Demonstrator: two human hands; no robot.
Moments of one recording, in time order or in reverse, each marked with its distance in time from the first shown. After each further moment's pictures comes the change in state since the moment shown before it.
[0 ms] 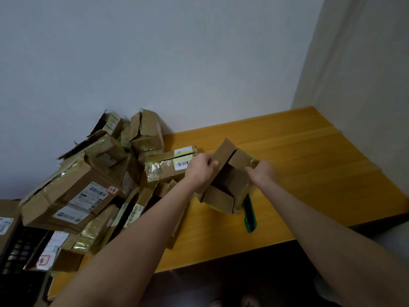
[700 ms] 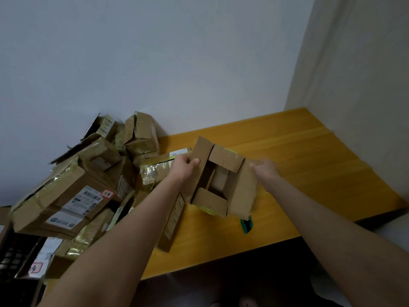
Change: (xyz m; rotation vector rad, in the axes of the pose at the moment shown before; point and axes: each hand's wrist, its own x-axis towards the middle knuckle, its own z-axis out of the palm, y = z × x) left_hand 0.008 -0.025 -0.021 -0.254 0.030 -0.166; right_hand 0.005 0.008 -0.023 0.331 -0.076 -0.004
